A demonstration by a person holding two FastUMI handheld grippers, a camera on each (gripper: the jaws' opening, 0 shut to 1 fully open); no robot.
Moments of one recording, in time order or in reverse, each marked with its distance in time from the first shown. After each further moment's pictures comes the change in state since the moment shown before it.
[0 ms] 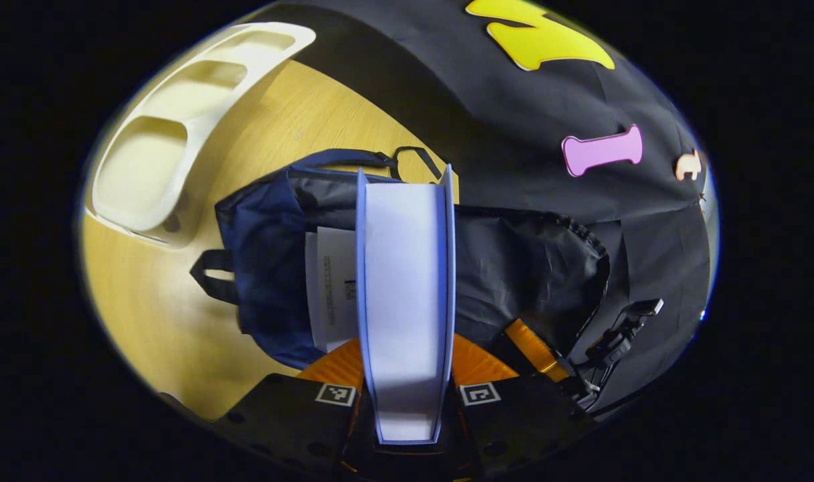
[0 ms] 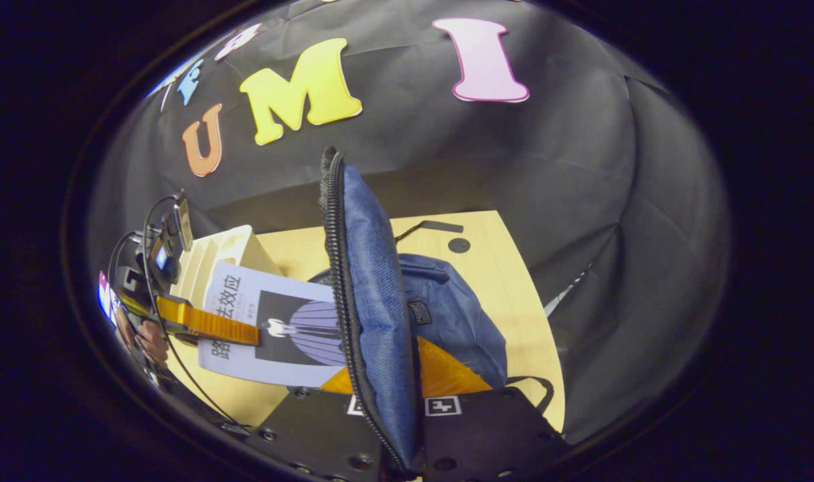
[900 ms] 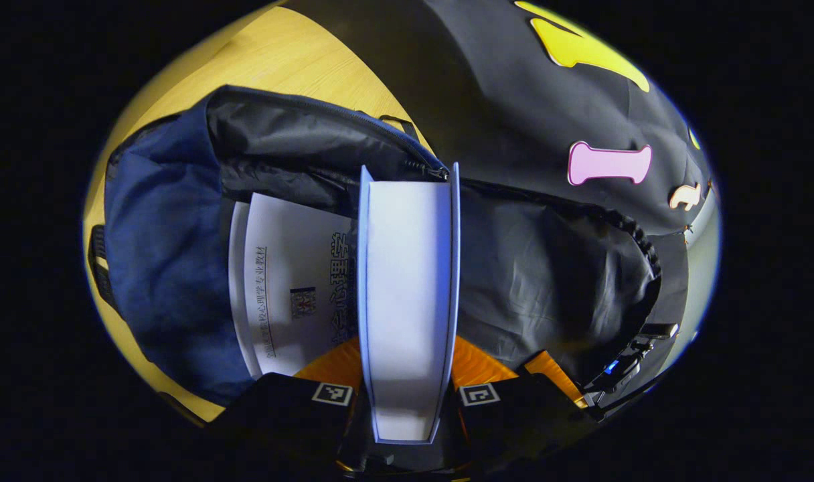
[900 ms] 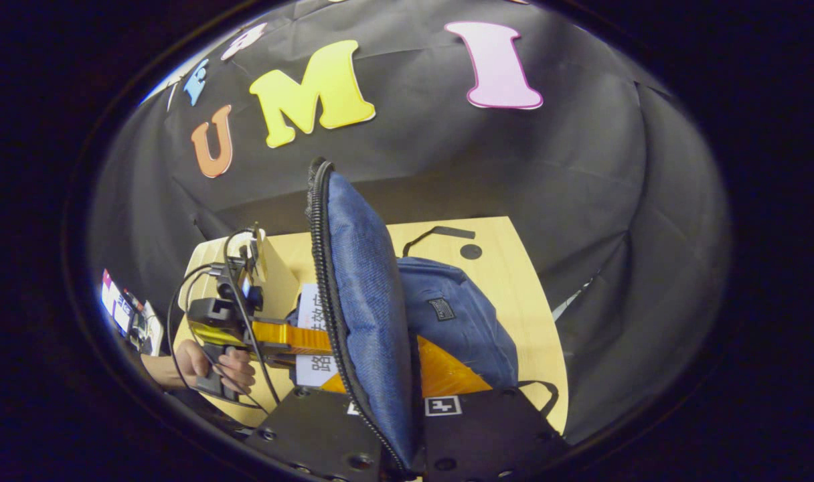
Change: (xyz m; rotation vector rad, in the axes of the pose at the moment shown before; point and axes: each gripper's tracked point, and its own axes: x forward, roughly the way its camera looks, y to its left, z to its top) left arm 0.108 -0.003 -0.002 -0.076 0.045 -0.195; right arm -0.006 0.017 0.011 -0.015 -0.007 0.027
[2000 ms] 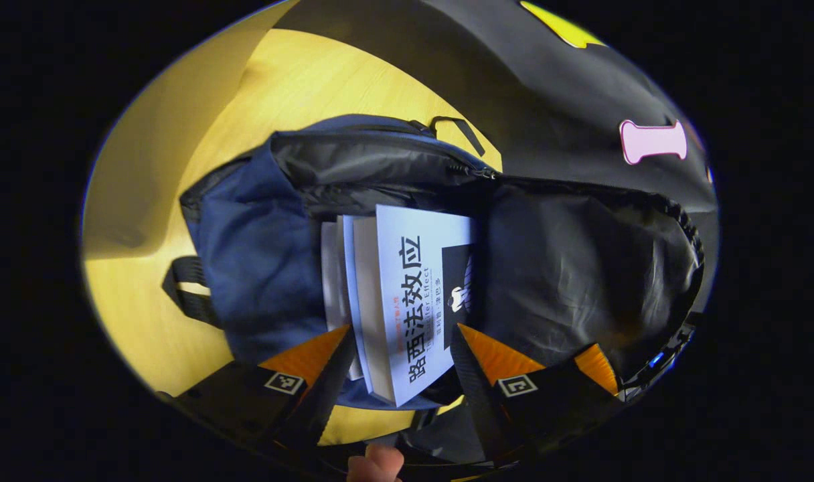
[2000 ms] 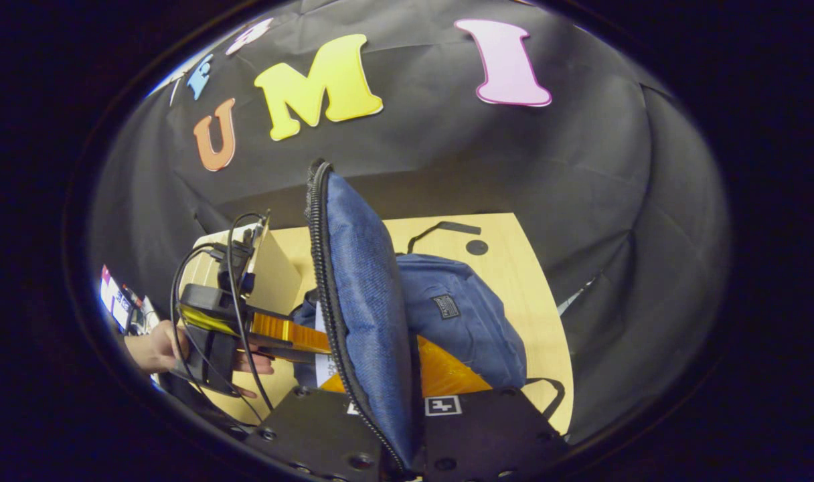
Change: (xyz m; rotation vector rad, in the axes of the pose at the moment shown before) left arm -0.052 0.044 0.009 0.118 0.041 0.393; right arm 0.007 0.012 -0.007 -0.020 0.016 0.002
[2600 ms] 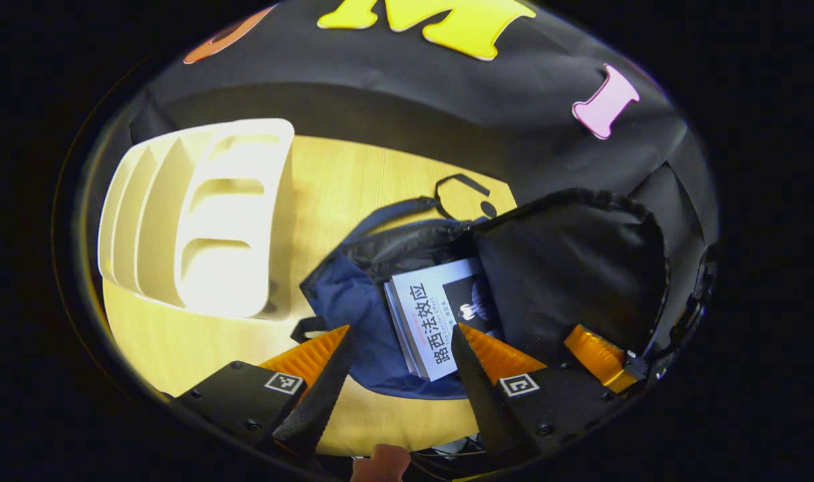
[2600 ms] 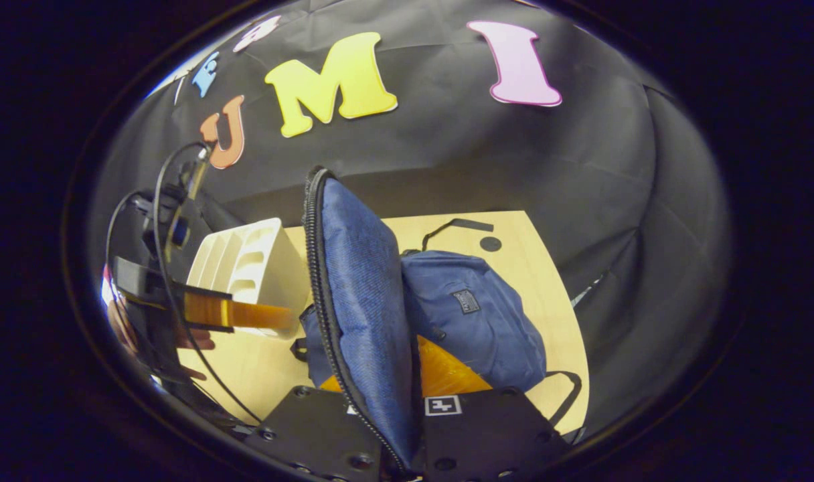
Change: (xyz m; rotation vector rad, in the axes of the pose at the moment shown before) left arm -0.119 0.002 0.035 0.310 -0.319 0.283; right arm 0.002 0.034 -0.012 -0.010 0.001 0.019
